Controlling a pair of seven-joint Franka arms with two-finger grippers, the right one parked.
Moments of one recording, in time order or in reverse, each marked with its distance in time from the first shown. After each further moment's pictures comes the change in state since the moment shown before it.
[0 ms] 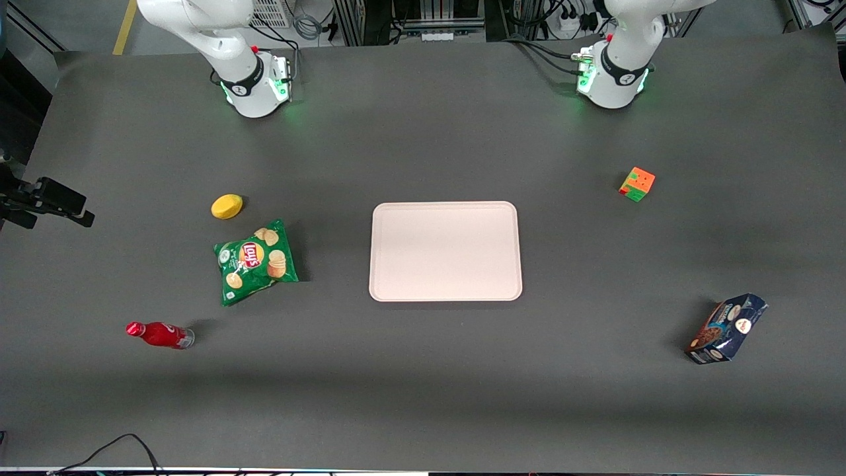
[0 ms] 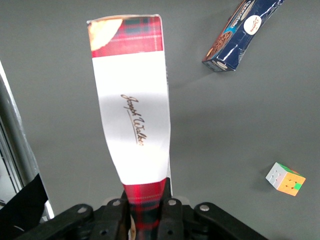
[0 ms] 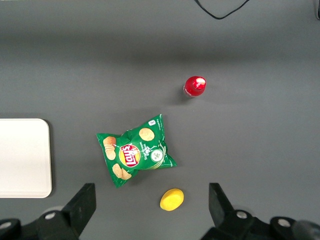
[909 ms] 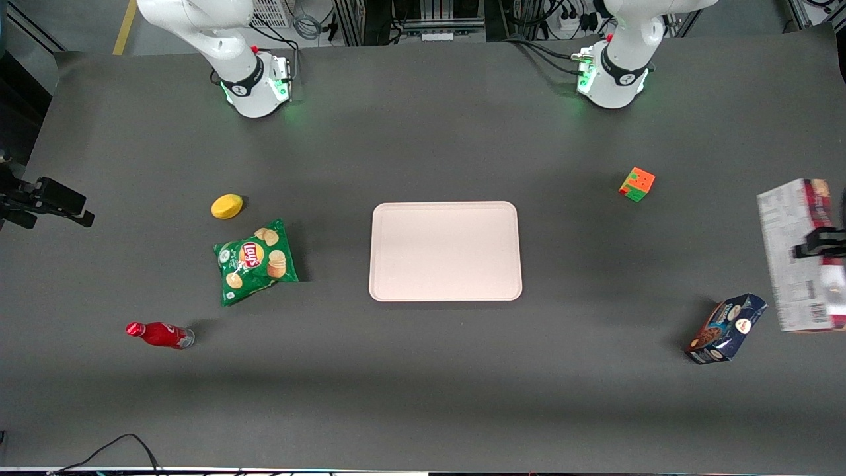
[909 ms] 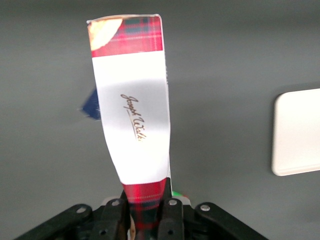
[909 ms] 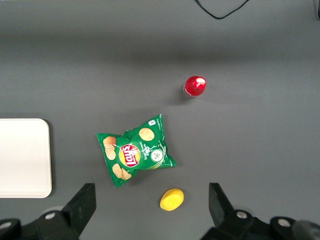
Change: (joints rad) arm -0.058 -0.074 -0.436 0.031 0.064 -0.090 -0.525
